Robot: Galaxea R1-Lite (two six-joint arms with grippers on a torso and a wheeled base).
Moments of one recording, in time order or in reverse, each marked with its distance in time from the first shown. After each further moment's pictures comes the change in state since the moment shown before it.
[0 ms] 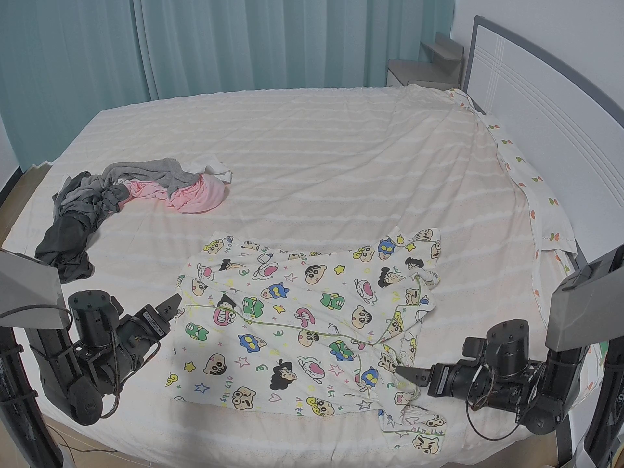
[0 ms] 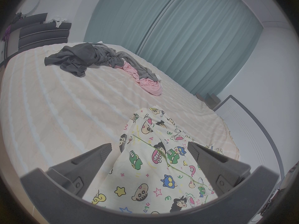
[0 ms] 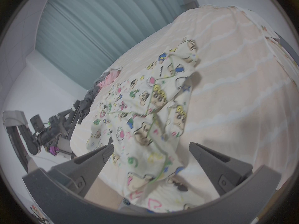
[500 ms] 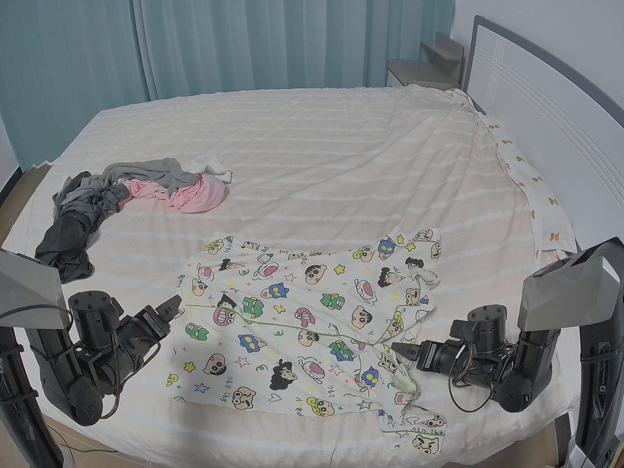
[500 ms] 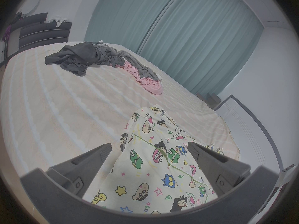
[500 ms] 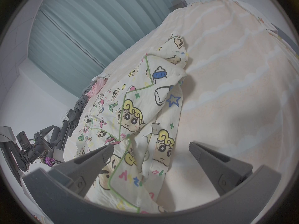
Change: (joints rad) left arm 0.000 0.004 0.003 0.000 0.000 -0.003; right arm -0.081 0.179 -0.240 0.067 0.030 0.000
